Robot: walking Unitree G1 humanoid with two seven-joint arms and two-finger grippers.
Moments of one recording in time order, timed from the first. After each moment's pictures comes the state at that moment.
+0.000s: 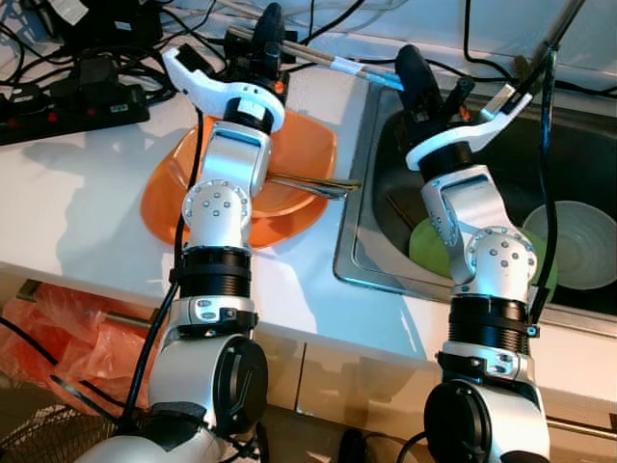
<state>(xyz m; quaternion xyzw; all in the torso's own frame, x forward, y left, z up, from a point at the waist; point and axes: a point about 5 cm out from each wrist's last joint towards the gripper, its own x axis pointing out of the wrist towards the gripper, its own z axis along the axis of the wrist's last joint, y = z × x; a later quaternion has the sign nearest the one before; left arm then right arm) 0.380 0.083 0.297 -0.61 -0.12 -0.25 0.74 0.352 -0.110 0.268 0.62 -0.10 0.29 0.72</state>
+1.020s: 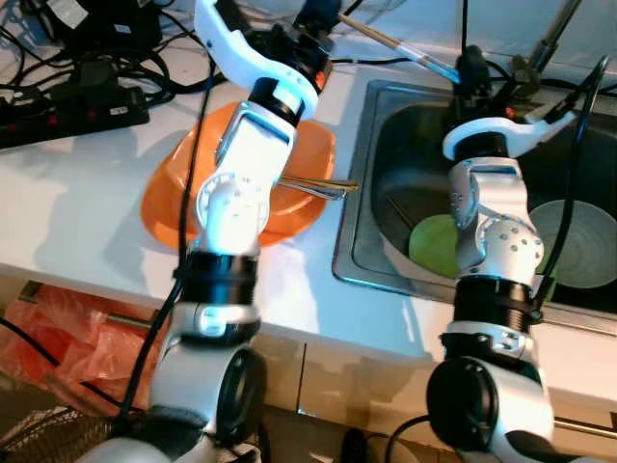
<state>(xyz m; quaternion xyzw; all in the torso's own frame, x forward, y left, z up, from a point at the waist) 0.354 0.059 0.325 -0.41 -0.16 -0.32 0.84 0.371 -0.154 0.268 0.68 -0.18 0.15 0.69</state>
